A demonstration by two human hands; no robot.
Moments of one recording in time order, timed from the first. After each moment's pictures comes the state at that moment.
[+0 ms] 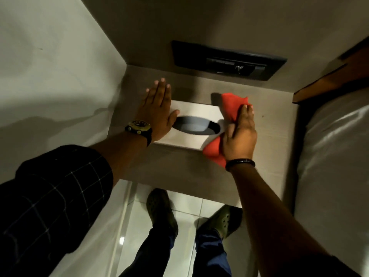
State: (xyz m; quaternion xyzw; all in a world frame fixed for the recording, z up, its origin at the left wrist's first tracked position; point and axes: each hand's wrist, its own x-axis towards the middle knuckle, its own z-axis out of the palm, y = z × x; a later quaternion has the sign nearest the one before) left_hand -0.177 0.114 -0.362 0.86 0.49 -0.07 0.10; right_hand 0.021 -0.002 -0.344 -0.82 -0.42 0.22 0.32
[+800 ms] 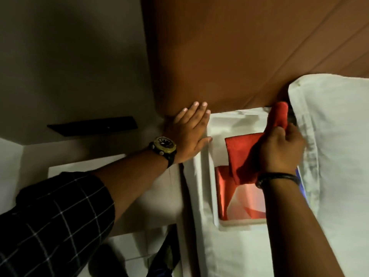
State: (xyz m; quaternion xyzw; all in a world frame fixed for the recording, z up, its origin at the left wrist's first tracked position) left_hand 0.189 -0.016 -0.181 0.98 0.16 0.04 0.08; right_hand 0.309 -0.166 -0.104 -0.86 -0.04 0.03 0.51
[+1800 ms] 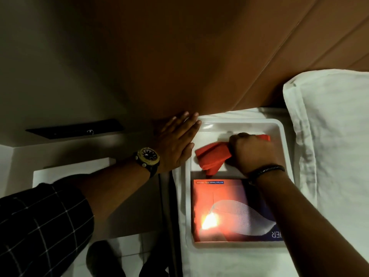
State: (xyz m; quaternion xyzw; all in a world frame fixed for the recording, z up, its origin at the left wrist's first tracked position) left_hand 0.224 -0.021 -0.207 0.98 0.16 0.00 0.11; right_hand 0.391 -0.161 -0.158 -0.83 -0.53 0.12 -0.12
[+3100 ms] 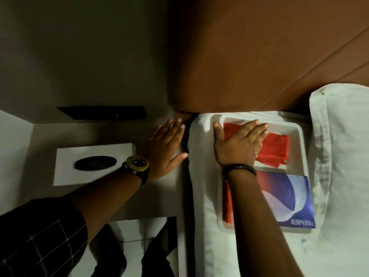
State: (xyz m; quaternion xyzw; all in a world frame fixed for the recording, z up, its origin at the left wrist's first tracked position) left_hand 0.106 -0.010 -0.226 0.96 0.24 -0.01 0.16; right_hand 0.272 -0.109 -0.152 -0.94 -0.22 0.15 0.19
